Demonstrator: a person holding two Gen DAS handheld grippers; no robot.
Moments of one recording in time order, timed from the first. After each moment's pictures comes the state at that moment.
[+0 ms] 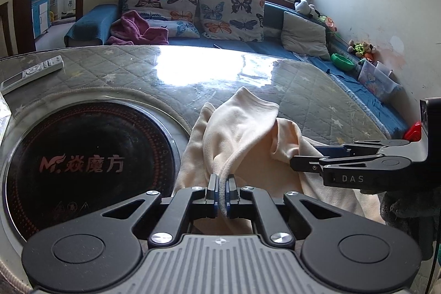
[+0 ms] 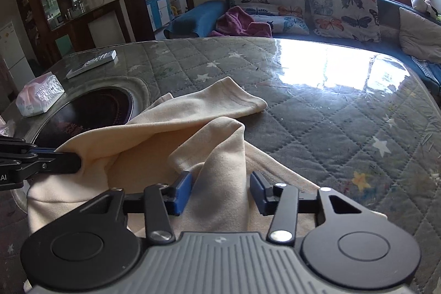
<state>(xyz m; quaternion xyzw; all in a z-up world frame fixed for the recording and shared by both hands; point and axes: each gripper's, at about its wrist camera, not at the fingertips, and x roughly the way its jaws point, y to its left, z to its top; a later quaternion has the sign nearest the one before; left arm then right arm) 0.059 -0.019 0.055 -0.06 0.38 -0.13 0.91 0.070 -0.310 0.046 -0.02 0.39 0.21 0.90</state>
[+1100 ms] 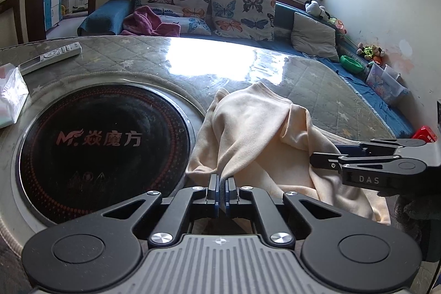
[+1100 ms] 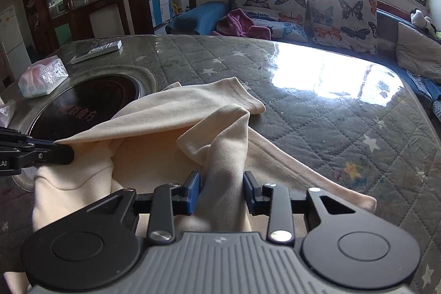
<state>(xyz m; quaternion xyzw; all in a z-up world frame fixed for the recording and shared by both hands) 0.033 -0.010 0.045 -0.07 0.38 -0.11 0.92 0.041 -0.305 0.052 -0.06 0.38 0.20 0.90</state>
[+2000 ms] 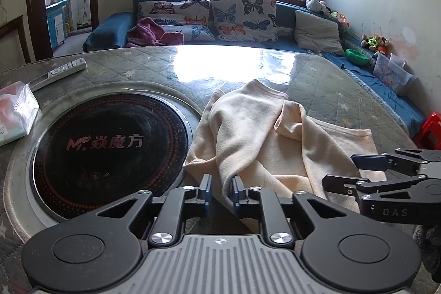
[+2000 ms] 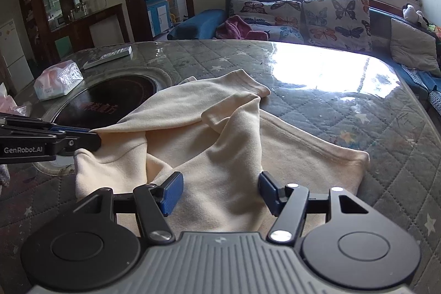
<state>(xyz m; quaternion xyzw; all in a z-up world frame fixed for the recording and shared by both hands) 0.015 -0.034 0.052 -0.01 0.36 -0.08 0.93 -0.013 -0.309 0.057 -0.04 0.36 0.20 0.91</state>
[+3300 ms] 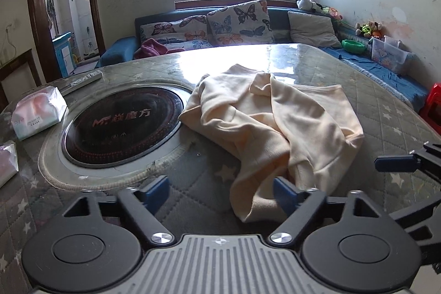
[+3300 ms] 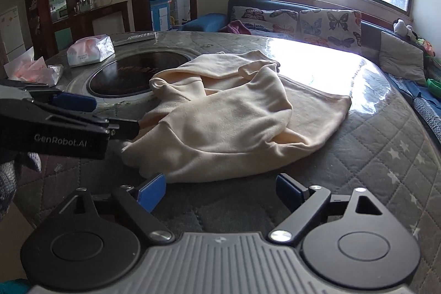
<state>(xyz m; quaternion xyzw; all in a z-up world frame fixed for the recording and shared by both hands) -0.101 -0.065 0.041 0.05 0.33 -0.07 0.94 -0.155 -0.300 0.052 -0.06 0.34 0.18 0.92</state>
